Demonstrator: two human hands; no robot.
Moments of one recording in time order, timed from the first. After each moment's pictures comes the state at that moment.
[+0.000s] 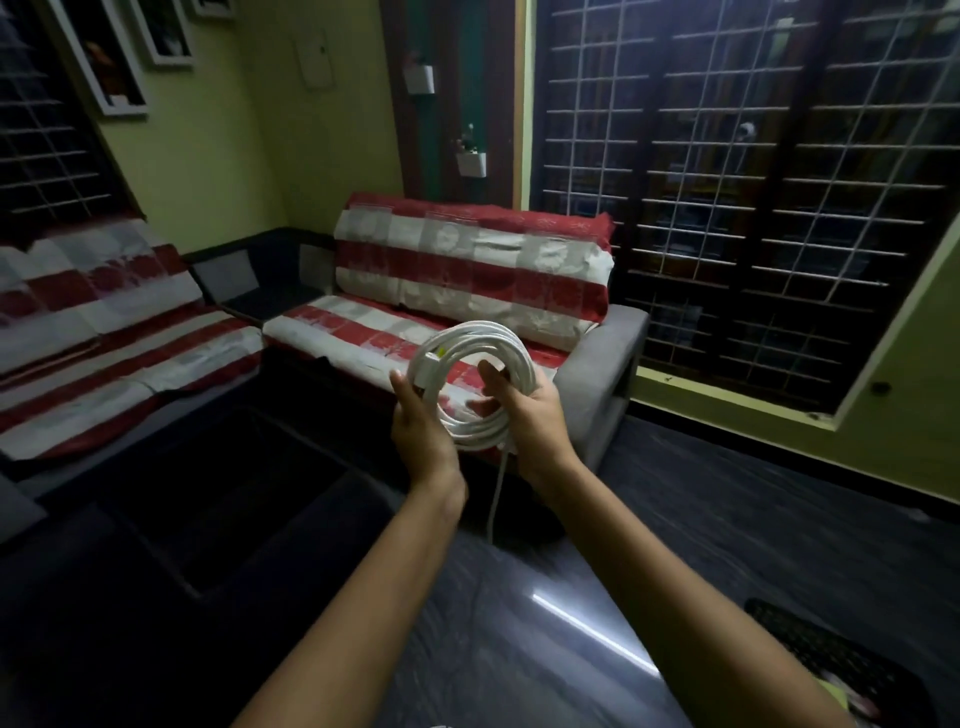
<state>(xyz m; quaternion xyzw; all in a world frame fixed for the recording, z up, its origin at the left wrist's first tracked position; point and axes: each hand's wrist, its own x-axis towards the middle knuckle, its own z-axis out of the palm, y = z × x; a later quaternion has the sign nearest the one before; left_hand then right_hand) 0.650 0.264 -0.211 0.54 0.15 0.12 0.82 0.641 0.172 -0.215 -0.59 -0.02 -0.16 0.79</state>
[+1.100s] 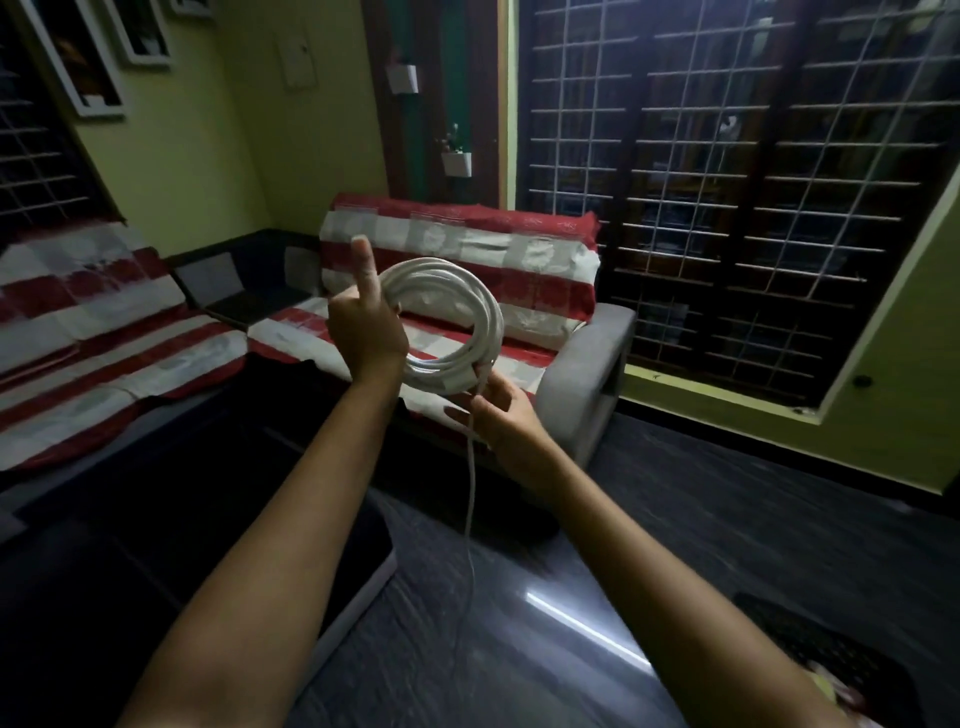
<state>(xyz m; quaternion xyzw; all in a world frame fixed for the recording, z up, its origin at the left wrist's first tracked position) 0.710 0.278 -0.125 0.71 0.02 0.29 0.64 0.653 0.154 -0.230 -0.59 -0.14 -0.02 0.80</state>
